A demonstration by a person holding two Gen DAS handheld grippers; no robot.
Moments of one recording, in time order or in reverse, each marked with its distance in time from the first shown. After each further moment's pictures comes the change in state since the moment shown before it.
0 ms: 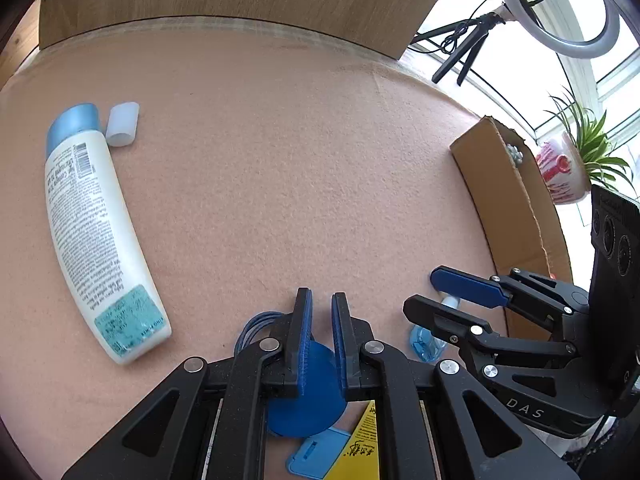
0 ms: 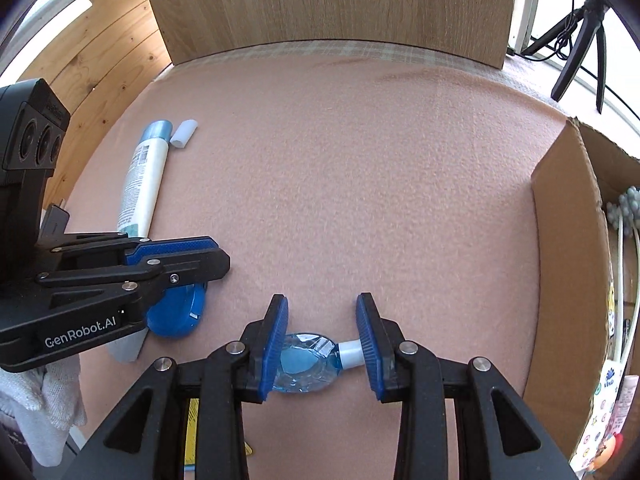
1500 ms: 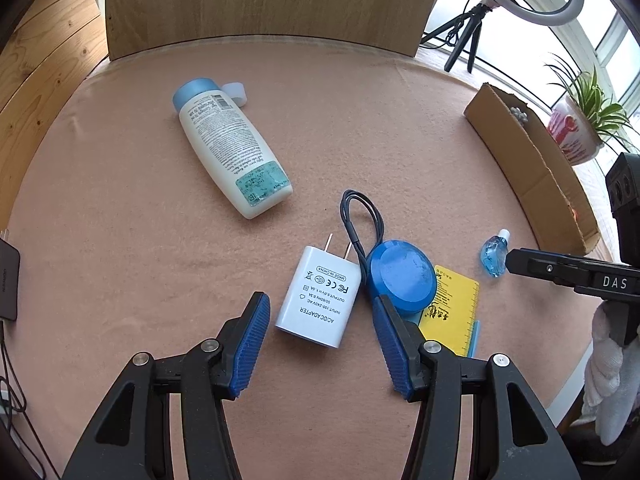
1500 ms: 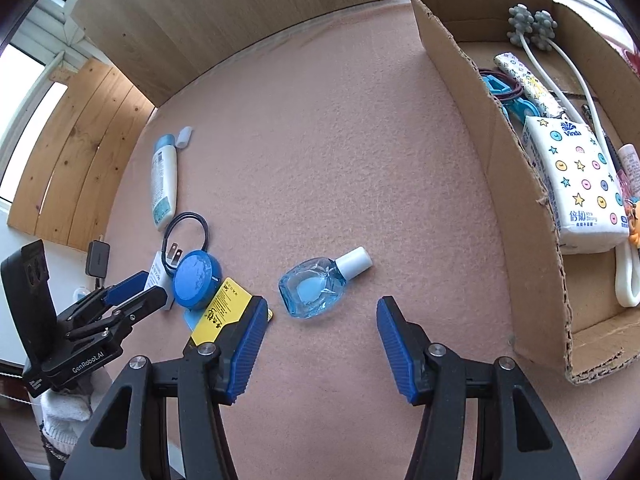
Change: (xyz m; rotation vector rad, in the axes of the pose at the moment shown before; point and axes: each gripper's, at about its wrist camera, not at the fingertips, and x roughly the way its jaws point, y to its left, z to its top) left arm -0.061 0.021 -0.075 0.079 -0.069 0.189; right arm -0.038 -0.027 -0.075 0.336 0.013 0.123
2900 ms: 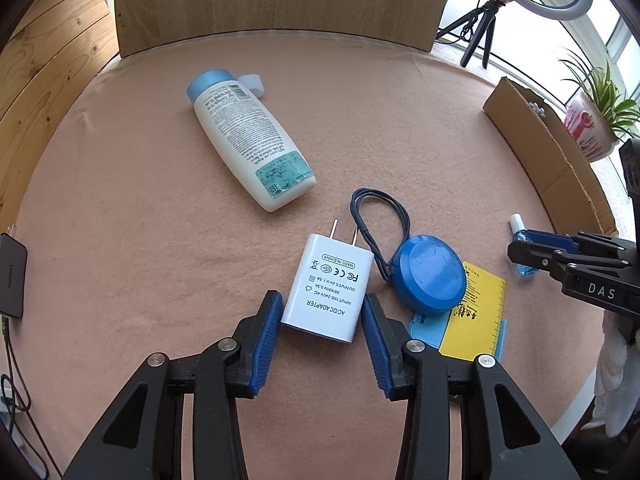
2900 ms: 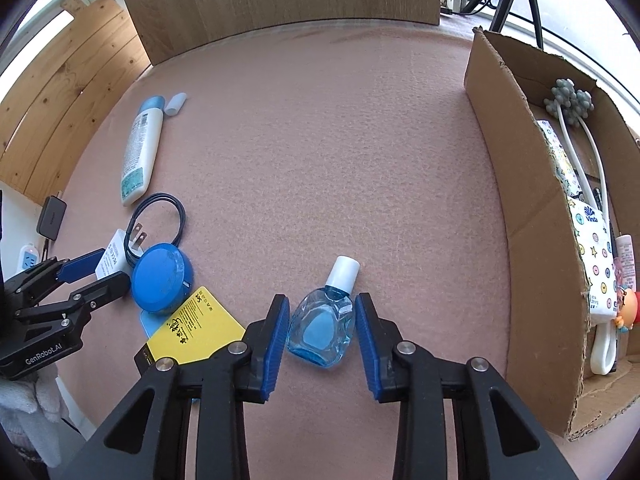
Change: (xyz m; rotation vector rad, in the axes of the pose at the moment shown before) left arm 0.008 0.009 -0.004 0.000 0.002 0.054; right arm 0.020 0.027 0.009 -0.212 -0.017 -0.185
